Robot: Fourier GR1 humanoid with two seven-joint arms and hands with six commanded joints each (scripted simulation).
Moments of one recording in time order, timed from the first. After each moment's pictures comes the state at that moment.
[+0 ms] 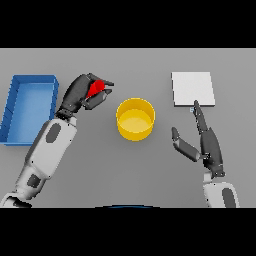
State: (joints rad) left arm -0.58 0.18 -0.24 -1.16 -0.34 0.06 0.05; right arm 0.09 -0.07 0.13 -1.73 0.26 -0.04 -0.07
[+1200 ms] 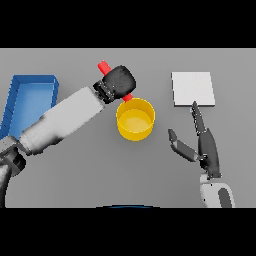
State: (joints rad) left arm -1.13 0.30 -0.96 -0.85 -0.93 -0.29 0.00; right arm 0.10 -0.03 0.13 -1.70 0.27 -0.07 -0.11
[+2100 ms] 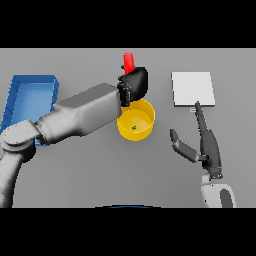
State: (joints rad) left arm -1.36 0.22 -1.35 -0.73 -1.14 -0.26 -0.08; right arm 0.11 -0.05 0.13 -1.72 0.30 -0.09 -0.10
